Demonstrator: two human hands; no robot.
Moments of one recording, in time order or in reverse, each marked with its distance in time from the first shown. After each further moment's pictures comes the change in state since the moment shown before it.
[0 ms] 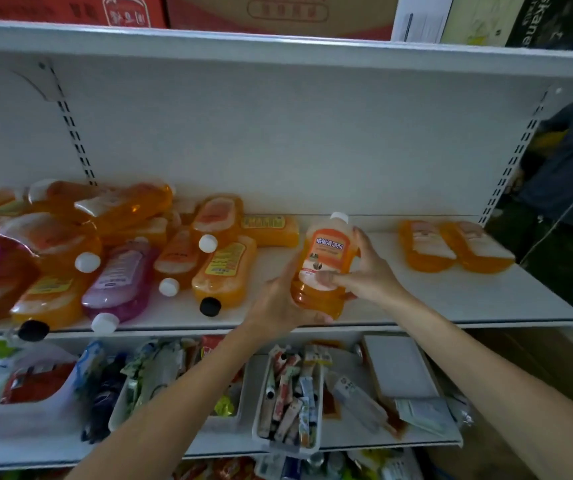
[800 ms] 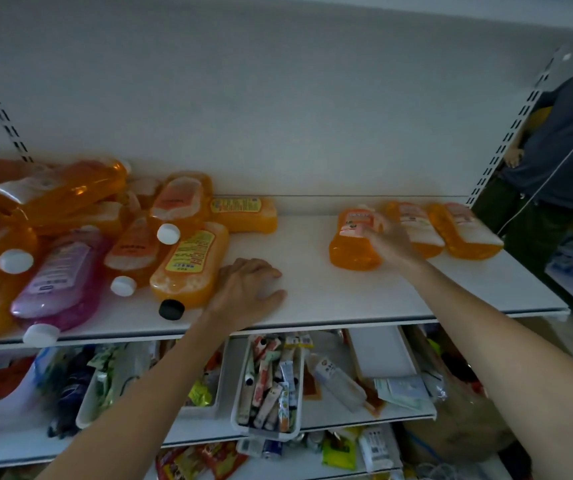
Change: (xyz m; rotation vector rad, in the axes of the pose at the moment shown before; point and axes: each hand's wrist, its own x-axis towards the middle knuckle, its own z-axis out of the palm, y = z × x) left_hand 0.032 -0.052 0.002 0.553 -0.081 -0.020; right_hand 0.090 0.077 -0.059 -0.183 0.111 0.056
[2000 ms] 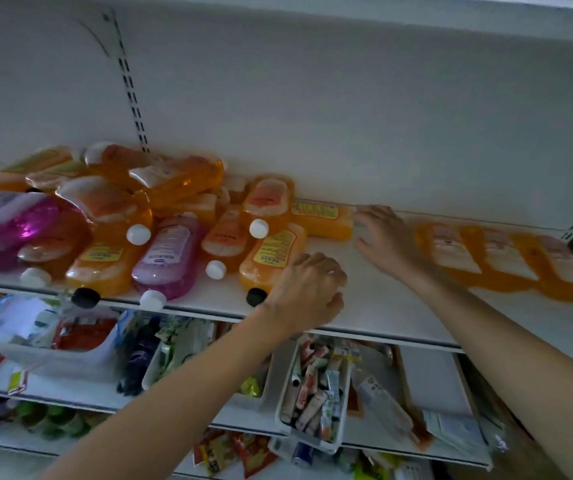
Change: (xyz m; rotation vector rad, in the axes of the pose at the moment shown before) left_hand -0.030 0.009 -0.050 0.197 0.191 0.295; right_hand -0.007 -0.092 0.079 -0.572 -0.041 -0.578
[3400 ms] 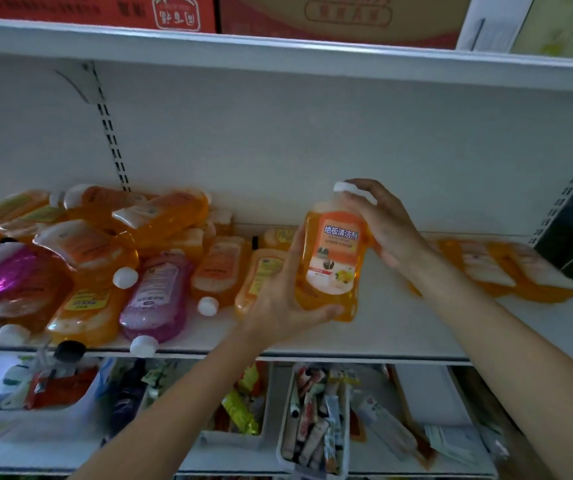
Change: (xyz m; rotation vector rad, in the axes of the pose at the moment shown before) left_hand -0.005 -0.025 -0.022 -0.724 0.181 -0.211; right_hand 0.013 -0.056 -0.068 1.271 0.159 0.299
